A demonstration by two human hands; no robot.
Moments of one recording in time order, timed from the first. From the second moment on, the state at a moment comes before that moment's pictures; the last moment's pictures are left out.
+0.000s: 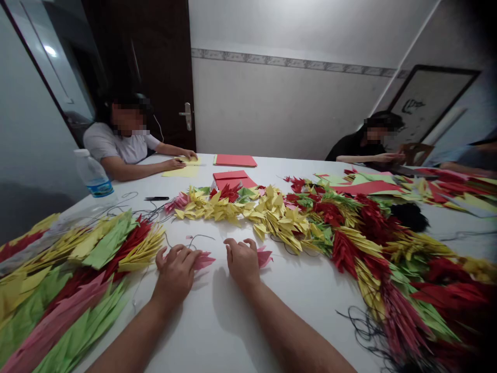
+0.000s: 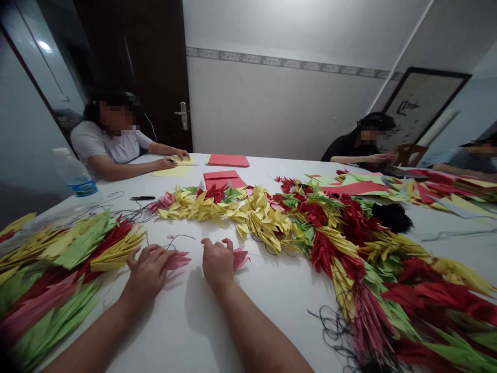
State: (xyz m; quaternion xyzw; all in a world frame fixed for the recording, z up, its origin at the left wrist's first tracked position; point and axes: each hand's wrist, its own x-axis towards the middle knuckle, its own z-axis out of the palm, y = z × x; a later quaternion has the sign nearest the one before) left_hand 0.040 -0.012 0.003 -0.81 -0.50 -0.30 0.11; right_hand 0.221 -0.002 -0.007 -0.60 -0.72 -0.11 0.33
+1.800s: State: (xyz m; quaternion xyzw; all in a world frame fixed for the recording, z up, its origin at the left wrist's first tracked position) left_hand 0.145 -0.022 -0.005 -0.88 -0.38 -0.26 -0.09; right_hand 0.327 -0.027 -0.013 -0.54 -0.77 0.10 0.33
